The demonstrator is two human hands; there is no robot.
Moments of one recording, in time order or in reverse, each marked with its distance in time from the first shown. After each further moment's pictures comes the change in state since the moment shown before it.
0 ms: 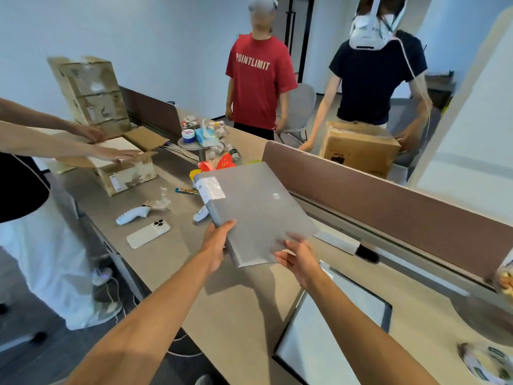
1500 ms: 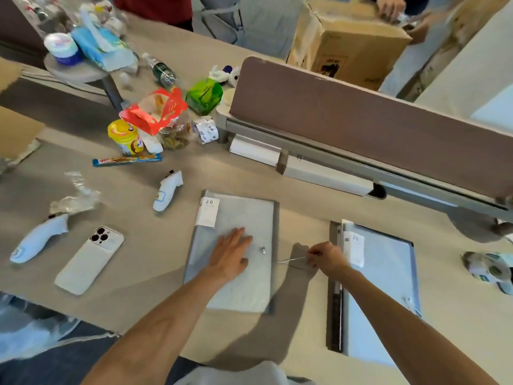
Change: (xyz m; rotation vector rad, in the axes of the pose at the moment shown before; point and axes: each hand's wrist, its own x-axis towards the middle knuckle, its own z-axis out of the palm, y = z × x) left_hand 0.212 -0.112 -0.073 1.689 -0.880 0.422; right_hand 0.132 0.097 -0.033 -1.232 0.306 0.350
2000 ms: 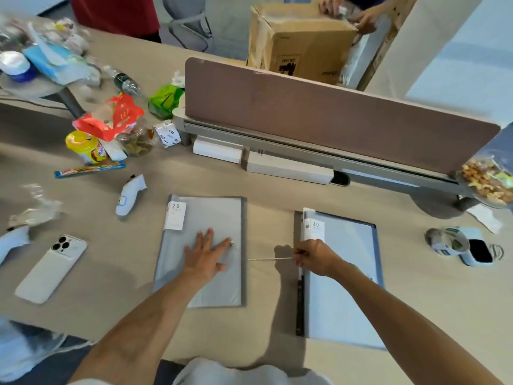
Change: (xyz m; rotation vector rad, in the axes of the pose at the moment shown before) left_hand 0.000 0.047 0.014 0.130 -0.177 -0.200; right_hand -0.038 0.060 -0.042 -0.115 -0.066 -0.228
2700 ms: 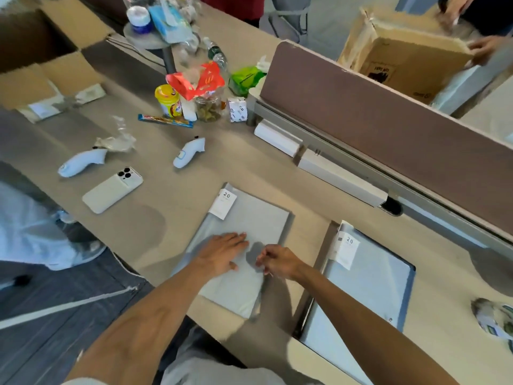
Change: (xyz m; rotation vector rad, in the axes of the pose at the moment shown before) left_hand -0.057 0.001 0.030 -0.012 0.067 0.117; right_hand 0.023 -0.087 0.075 0.323 -0.357 -0.055
